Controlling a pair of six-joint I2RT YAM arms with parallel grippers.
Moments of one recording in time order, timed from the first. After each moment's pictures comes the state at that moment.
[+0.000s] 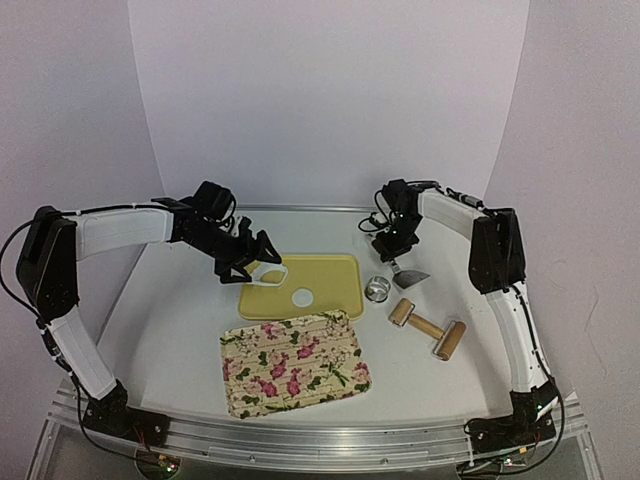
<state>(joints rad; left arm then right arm) -0.54 1.71 1.26 -0.50 0.48 -0.74 0.40 2.53 2.28 -1.02 -0.03 -0.14</state>
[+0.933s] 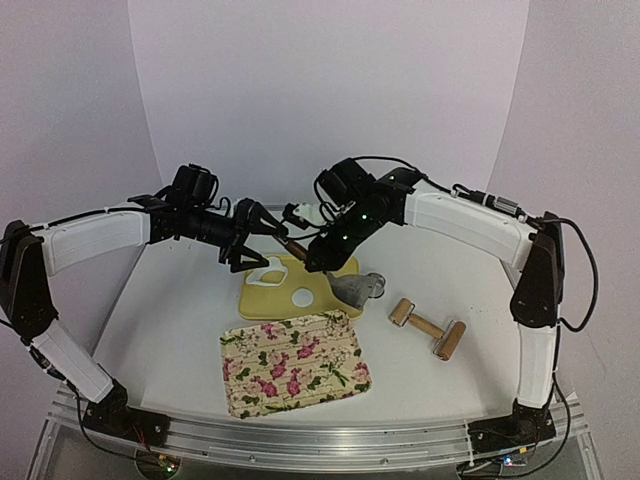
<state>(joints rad) -0.54 1.54 1.19 -0.31 0.81 -0.99 0.89 2.04 1.97 -0.91 -0.17 -0.18</state>
